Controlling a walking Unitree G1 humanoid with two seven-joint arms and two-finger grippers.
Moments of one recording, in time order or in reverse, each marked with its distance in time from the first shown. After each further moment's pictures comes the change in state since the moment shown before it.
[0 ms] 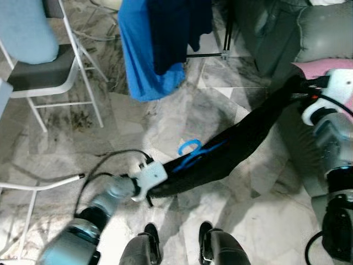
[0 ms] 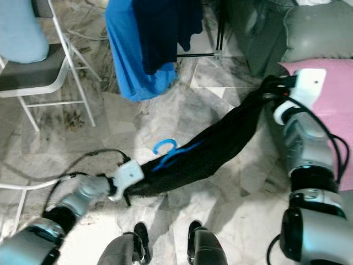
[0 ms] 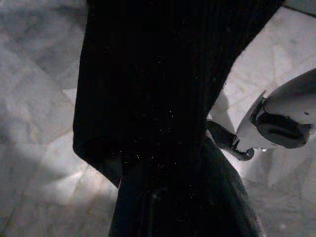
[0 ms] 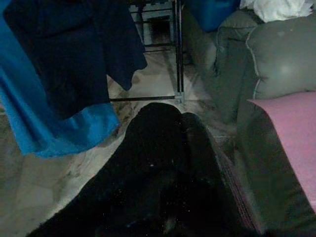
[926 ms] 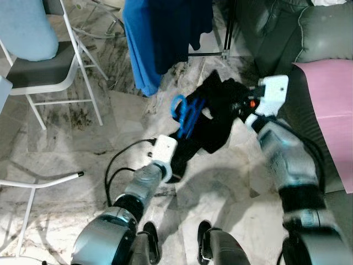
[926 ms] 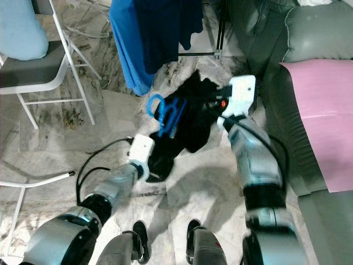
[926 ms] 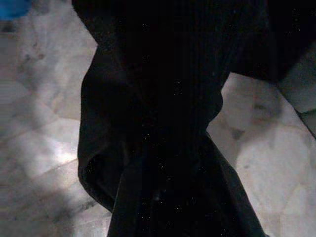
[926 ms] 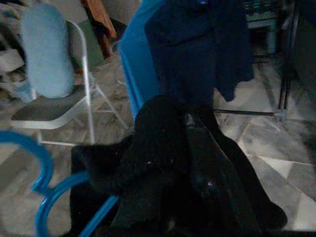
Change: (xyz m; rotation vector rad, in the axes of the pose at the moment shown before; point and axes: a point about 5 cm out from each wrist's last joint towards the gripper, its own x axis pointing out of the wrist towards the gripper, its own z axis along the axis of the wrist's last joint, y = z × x) left arm 0.033 0.012 0.057 -0.570 -0.157 0.412; right arm -0.016 0.119 -0.017 0.082 -0.044 0.382
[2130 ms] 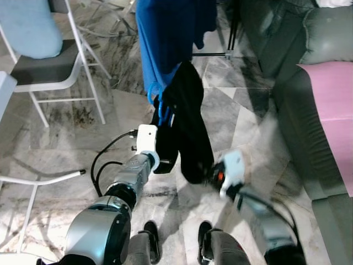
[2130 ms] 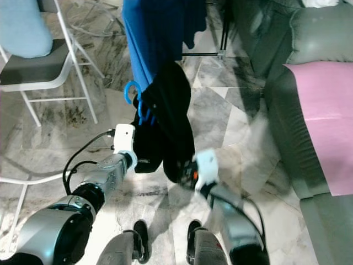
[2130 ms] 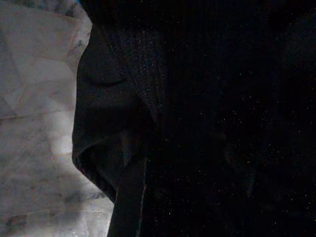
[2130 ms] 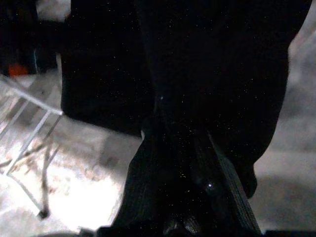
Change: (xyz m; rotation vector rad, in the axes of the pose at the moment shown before) left arm -0.002 0.031 0.019 -0.162 -0.028 0.151; right arm -0.080 0.058 -0.135 0.073 0.434 0.133
